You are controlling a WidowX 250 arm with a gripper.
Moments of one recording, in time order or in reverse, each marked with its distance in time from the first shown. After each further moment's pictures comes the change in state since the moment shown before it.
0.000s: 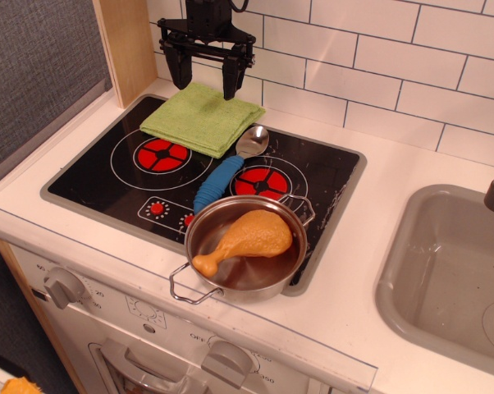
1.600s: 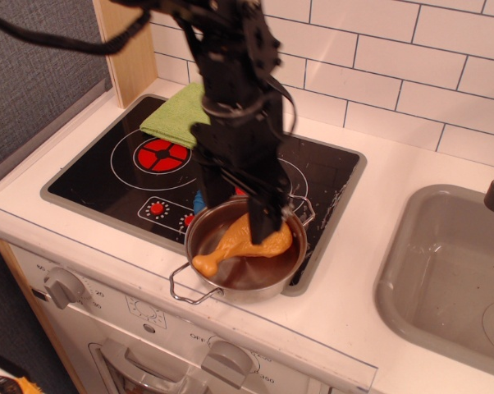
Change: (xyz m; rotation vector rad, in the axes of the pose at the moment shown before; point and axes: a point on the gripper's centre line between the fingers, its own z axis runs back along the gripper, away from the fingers) arm -0.165 -0.109 0.018 -0.101 -0.018 -0.497
